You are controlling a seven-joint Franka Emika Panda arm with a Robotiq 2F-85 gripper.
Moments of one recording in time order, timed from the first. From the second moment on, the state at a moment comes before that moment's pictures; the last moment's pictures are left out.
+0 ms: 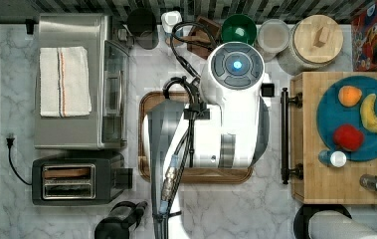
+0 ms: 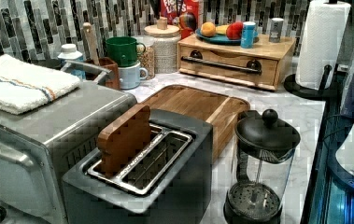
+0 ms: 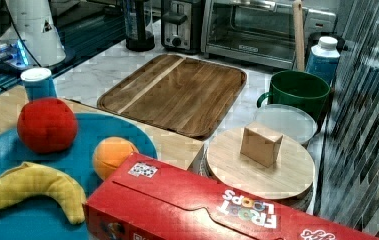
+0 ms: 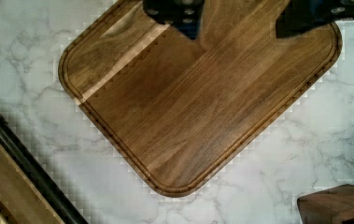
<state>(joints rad) 0.01 0.05 -0.04 -1.86 0.01 0.26 -0.07</state>
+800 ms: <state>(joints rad) 0.00 0.05 -0.04 -1.91 0.03 0.31 -0.12</state>
